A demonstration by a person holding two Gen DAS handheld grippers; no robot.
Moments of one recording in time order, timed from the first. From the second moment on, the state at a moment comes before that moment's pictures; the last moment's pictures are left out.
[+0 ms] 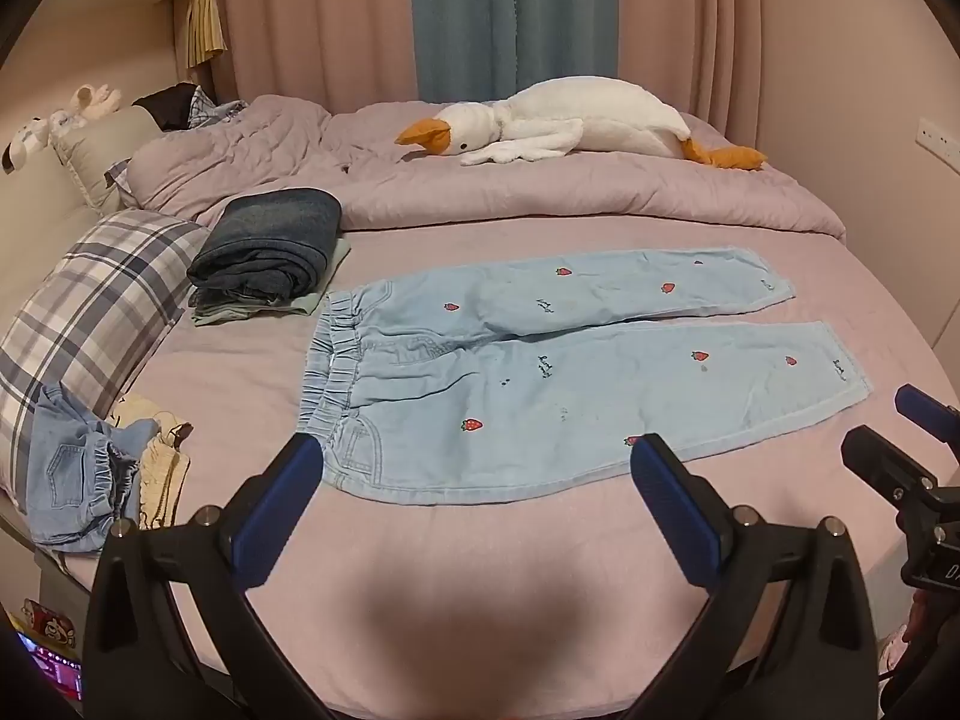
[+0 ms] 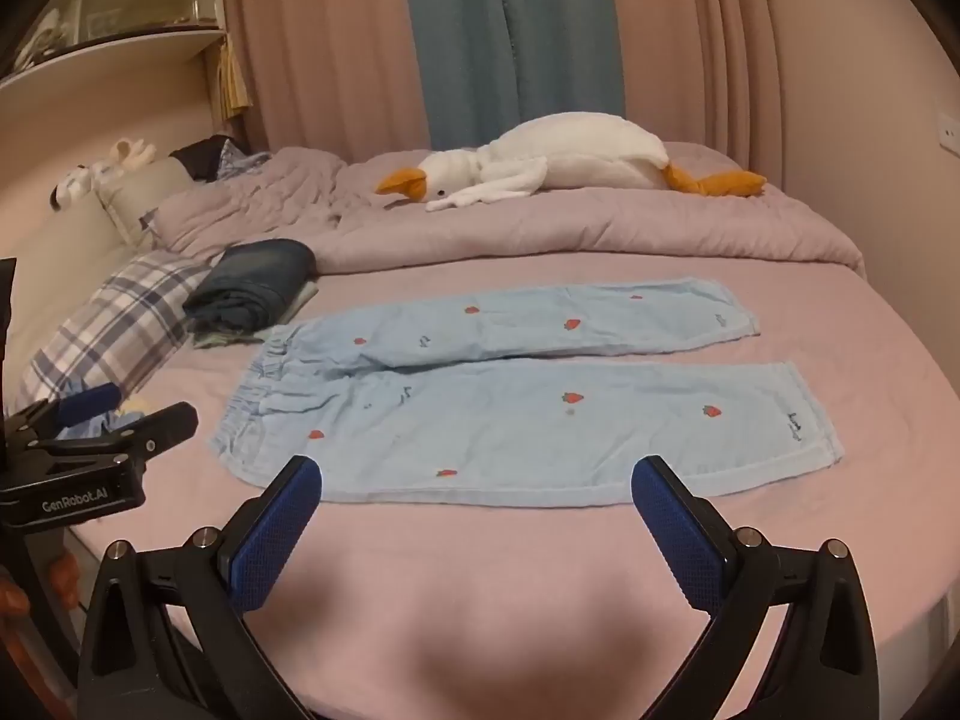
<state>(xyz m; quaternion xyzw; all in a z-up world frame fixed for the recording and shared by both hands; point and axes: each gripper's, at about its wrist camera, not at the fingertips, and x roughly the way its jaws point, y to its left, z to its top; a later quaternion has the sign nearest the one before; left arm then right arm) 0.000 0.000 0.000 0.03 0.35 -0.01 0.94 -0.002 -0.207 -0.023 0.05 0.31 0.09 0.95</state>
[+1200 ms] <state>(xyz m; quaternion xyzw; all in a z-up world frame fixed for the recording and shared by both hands) -0.002 -0.007 -0.006 0.05 0.34 -0.01 0.94 -0.003 -0.204 -0.023 0.05 0.31 0.09 0.95</state>
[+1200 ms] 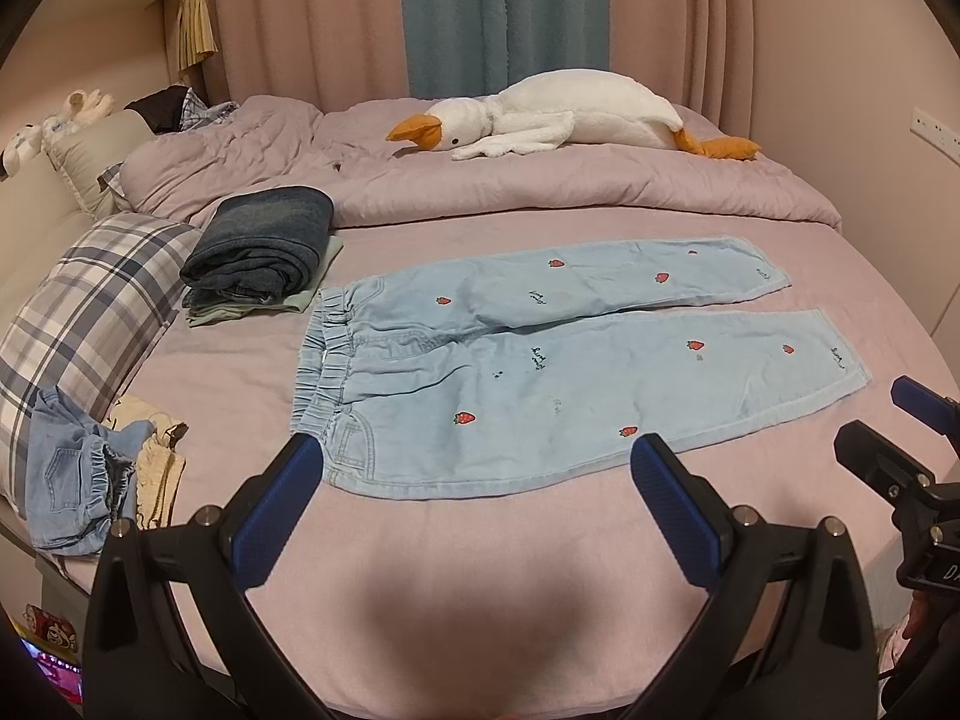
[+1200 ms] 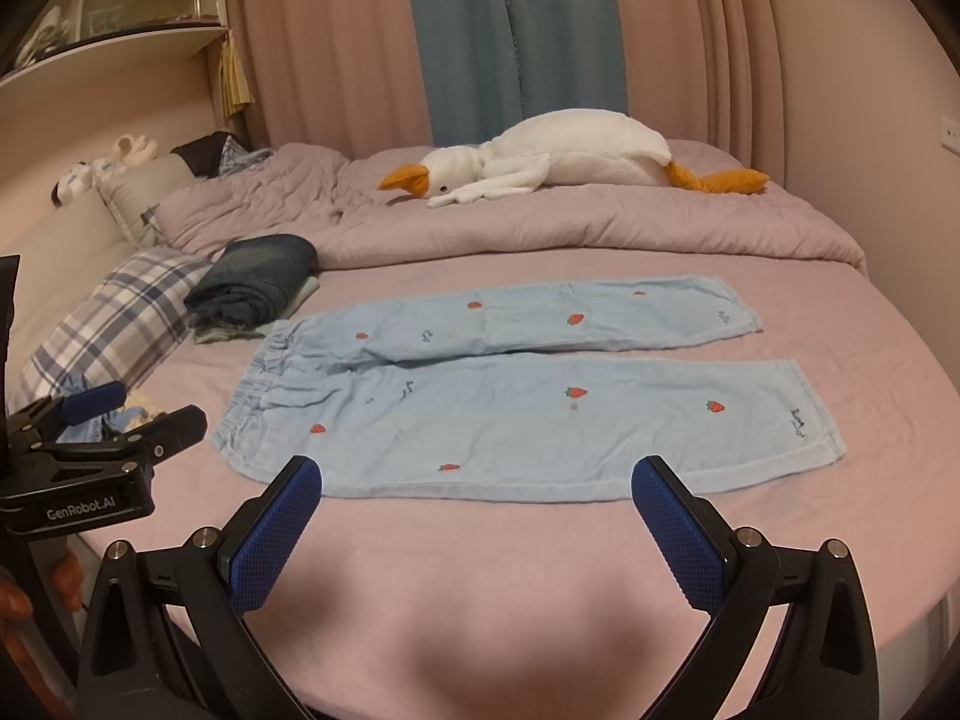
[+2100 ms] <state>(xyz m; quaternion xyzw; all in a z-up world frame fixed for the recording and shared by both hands) 0.052 0.107 -0.125 -0.23 0.49 -0.01 0.84 0.017 -0.159 -0.100 -0.06 0.35 0.11 0.93</state>
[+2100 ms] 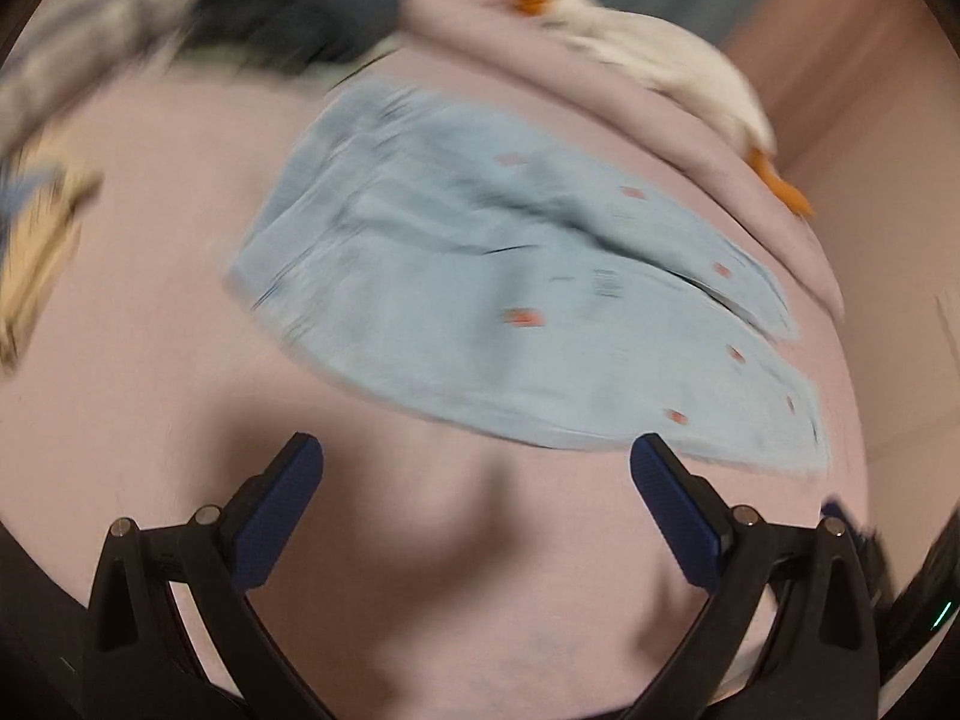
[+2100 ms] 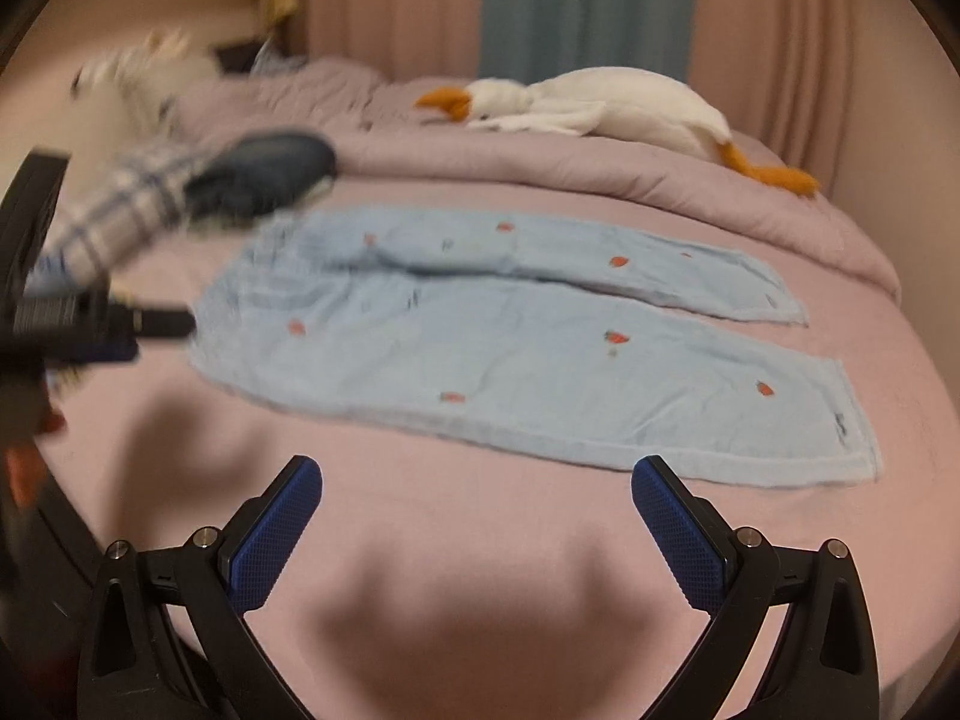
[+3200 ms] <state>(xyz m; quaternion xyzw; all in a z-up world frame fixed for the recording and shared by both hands) 0.065 0.175 -0.128 -0.14 0.44 0.10 0.88 0.049 -0.066 -0.148 -0.36 0.29 0.22 0.86</state>
